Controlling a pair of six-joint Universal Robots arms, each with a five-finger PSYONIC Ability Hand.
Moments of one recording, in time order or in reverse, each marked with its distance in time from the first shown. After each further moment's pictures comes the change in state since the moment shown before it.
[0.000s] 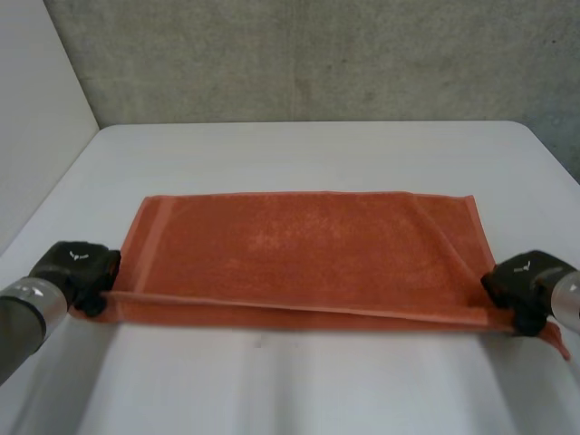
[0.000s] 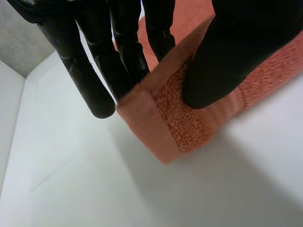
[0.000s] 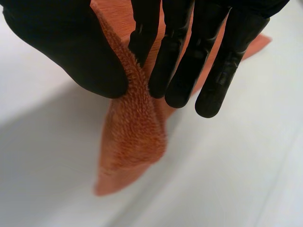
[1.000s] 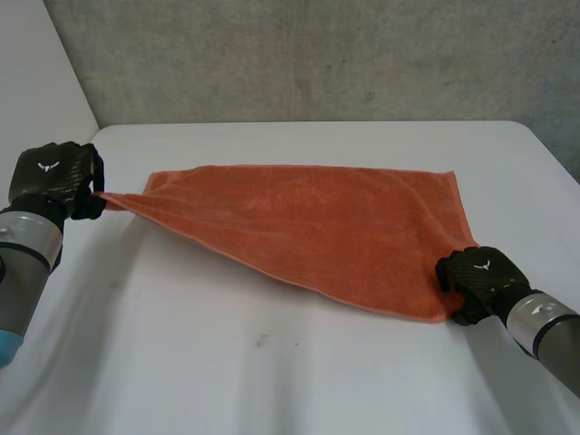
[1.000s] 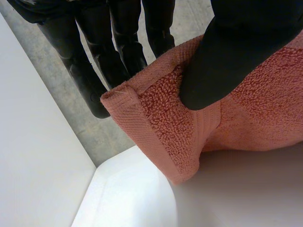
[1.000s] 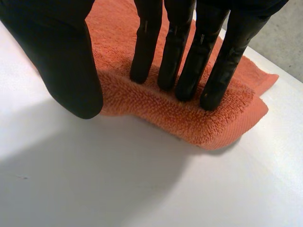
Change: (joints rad) left arm -0.058 0.057 0.069 0.379 -0.051 -0.364; right arm -0.004 0.109 0.235 -0.609 -0.251 0.290; left_hand 0.000 0.000 0.000 0.000 0.000; right_hand -0.258 -0.354 -0.358 -0.369 -0.376
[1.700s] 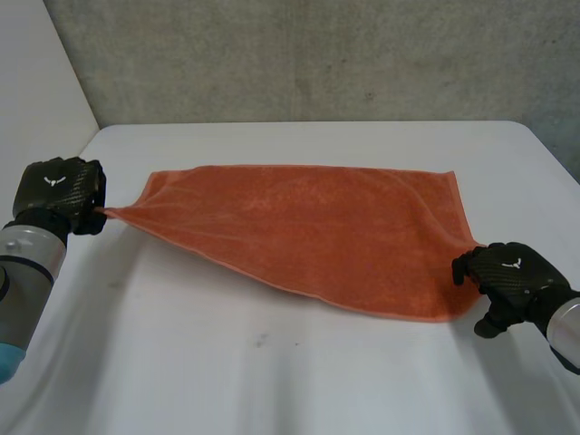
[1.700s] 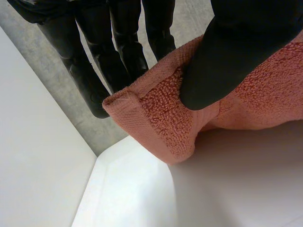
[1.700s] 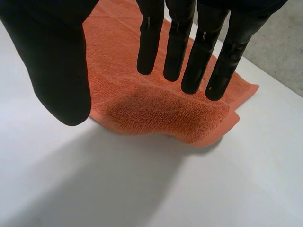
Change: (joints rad) left arm -0.003 0.007 -0.046 0.000 -0.007 0.080; right arm -0.077 -0.303 0.100 0.226 -0.058 -0.018; left_hand 0.000 0.000 0.000 0.000 0.000; right_hand -0.177 -0.218 -0.228 -0.226 -0.212
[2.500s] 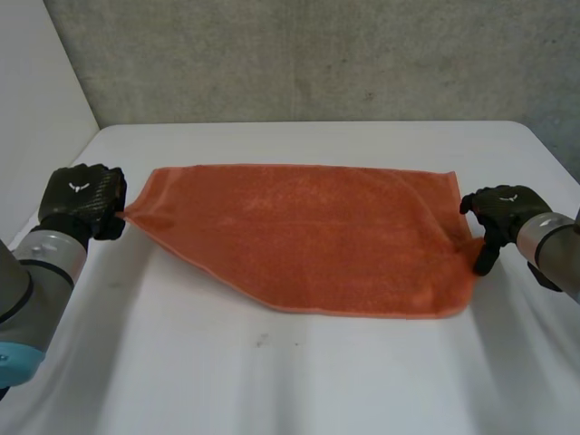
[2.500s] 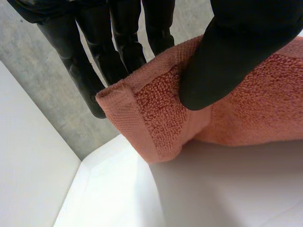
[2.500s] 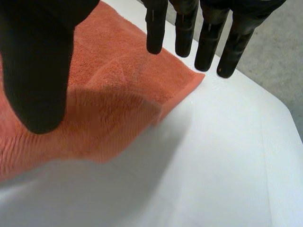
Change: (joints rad) left arm -0.048 -0.057 0.013 0.028 0.006 0.010; right arm 0.157 0.396 -0.611 0.152 0.339 0.134; left_hand 0.000 0.000 0.000 0.000 0.000; right_hand -0.253 -0.292 -0.291 -0.297 -0.276
